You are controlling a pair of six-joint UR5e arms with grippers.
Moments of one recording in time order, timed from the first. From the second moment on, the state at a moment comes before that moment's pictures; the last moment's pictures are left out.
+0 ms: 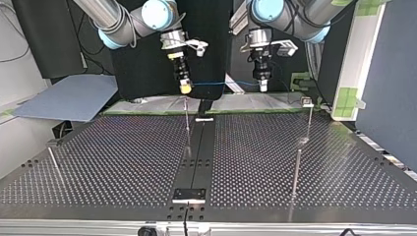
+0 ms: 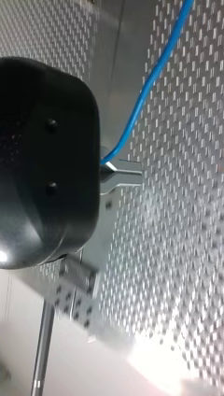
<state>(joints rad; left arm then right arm) -0.41 -1.75 -2.28 -2.17 -2.09 -1.82 2.33 -1.13 1.87 -0.69 1.72 1.61</state>
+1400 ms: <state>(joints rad) -0.31 -1.34 -1.95 -2.59 -2.19 -1.80 2.27 -1.34 1.62 -0.46 1.52 1.61</state>
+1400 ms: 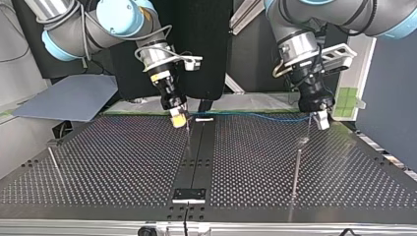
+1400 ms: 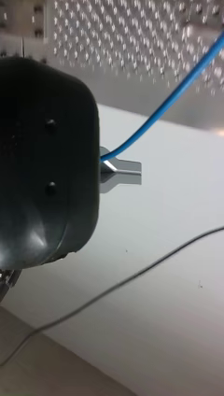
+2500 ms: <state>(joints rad) -0.07 -1.52 -1.73 -2.74 -1.96 -1.87 2.27 -1.22 1.30 -0.34 1.48 1.62</state>
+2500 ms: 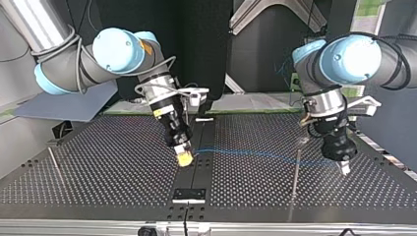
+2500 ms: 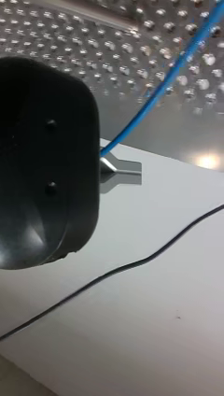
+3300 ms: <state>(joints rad) 0.05 -1.65 -1.71 -2.67 -1.74 -1.93 2.28 -1.11 1.27 -0.37 1.48 1.62</state>
